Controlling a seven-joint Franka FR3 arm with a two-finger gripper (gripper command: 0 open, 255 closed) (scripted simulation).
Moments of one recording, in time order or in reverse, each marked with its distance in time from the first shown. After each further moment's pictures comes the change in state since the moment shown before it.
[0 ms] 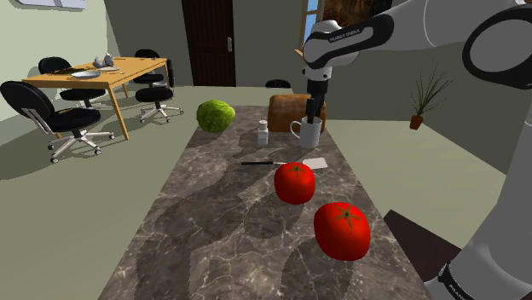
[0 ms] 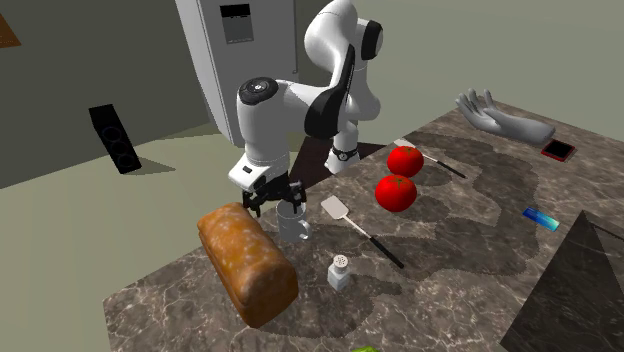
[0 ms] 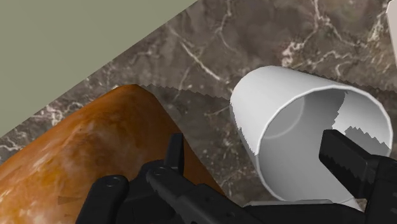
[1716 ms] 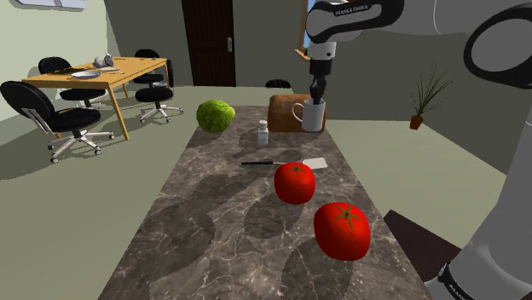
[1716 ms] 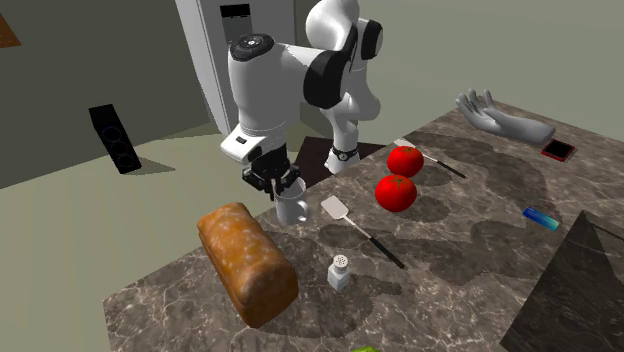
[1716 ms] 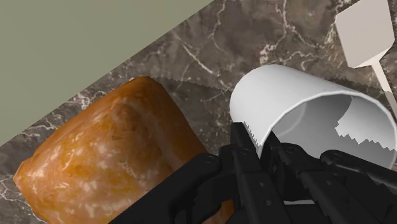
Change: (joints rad) arm -0.002 -0.005 -0.001 0.172 -0.001 -0.186 -0.002
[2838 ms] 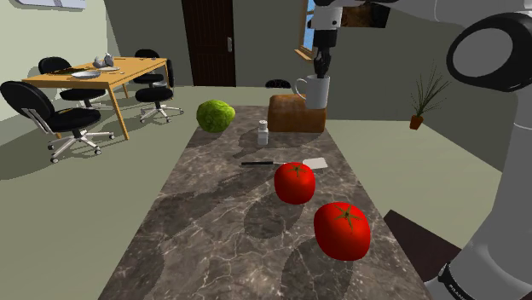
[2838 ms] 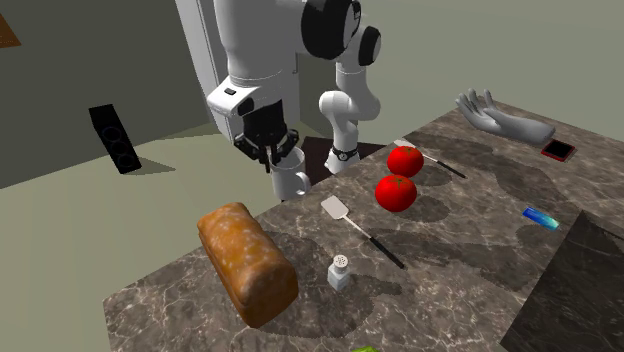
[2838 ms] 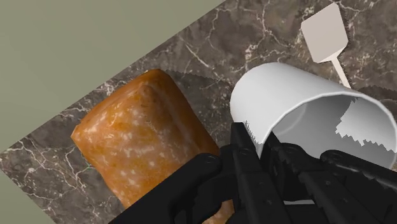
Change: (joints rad) arm -0.013 0.067 -0.004 0.325 0.011 -0.258 -0.010
